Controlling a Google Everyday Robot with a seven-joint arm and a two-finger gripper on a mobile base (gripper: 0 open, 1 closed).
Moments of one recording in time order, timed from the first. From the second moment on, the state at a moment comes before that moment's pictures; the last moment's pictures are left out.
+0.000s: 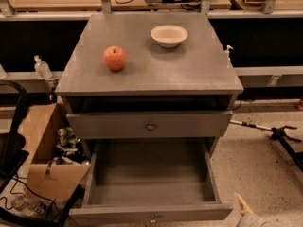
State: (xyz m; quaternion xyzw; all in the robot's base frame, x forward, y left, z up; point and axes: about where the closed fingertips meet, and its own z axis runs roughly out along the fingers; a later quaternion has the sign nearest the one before) arm 0.348 -0.253 0.485 -0.46 0.81 0.06 0.37
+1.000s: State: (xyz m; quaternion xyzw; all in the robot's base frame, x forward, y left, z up) arm 0.297 -0.251 0.437 -0.43 0.82 0.12 0.35
